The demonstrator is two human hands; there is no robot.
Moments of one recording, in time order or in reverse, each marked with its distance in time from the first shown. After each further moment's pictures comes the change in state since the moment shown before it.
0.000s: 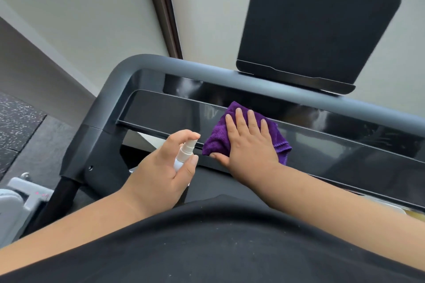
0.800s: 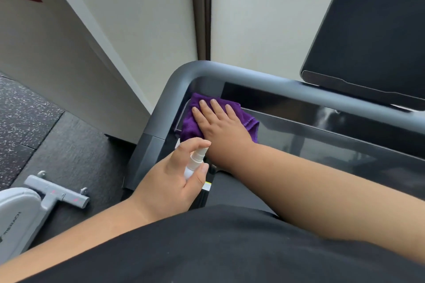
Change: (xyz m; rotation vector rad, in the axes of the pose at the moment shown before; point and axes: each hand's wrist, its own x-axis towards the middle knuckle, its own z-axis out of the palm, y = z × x) left_hand -0.015 -0.087 -0.084 0.007 0.028 0.010; right_hand 0.104 -0.162 -0.021 -0.072 -0.052 -0.301
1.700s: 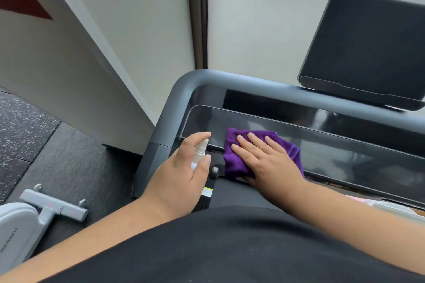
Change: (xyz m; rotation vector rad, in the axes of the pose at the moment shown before) left_hand 0.012 -0.007 -0.006 0.040 0.017 -0.115; right_hand -0.087 0.041 0.041 0.023 0.298 -0.004
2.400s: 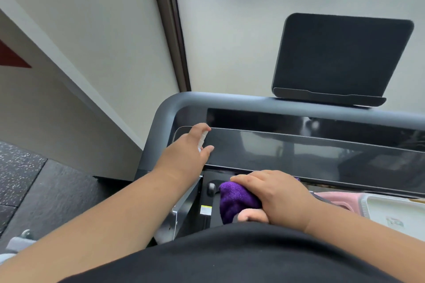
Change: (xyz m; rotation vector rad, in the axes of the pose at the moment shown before) left_hand 0.089 0.014 0.013 0.260 -0.133 -0.065; right_hand -0.036 -0.005 -0.044 0.287 0.118 -0.092
